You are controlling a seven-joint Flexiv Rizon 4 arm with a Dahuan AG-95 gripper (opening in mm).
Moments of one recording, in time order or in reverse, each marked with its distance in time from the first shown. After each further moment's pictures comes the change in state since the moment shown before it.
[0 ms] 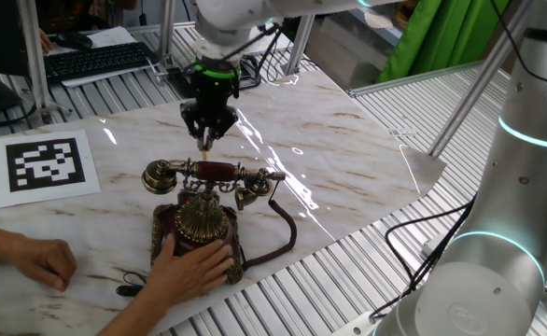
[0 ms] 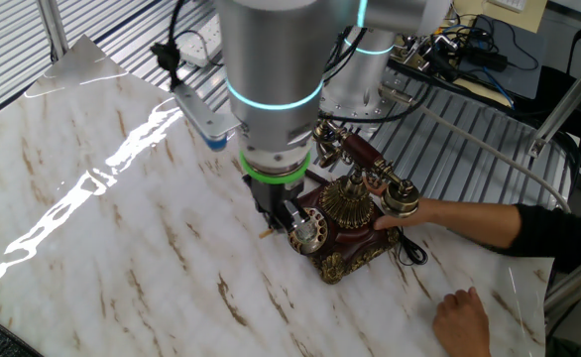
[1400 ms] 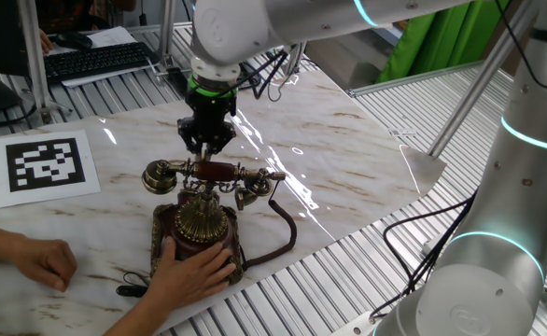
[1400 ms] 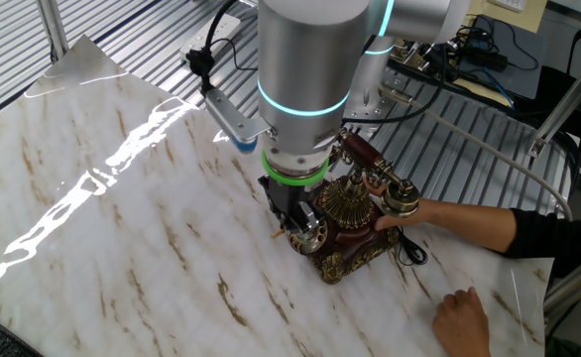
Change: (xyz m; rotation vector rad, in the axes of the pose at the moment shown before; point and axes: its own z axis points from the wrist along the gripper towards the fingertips) arm 0.021 0.001 0.020 0.017 -0.033 -0.009
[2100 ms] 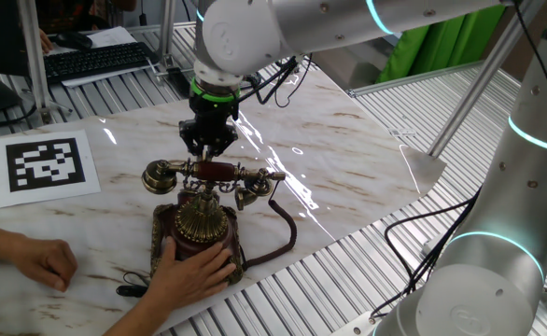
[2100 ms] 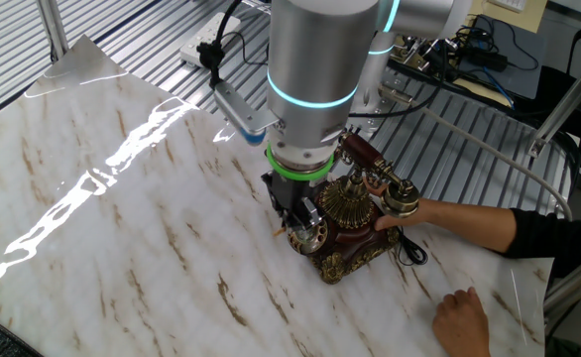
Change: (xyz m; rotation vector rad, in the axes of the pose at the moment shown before) arm 0.004 0.001 -0.001 -0.010 -0.032 0.006
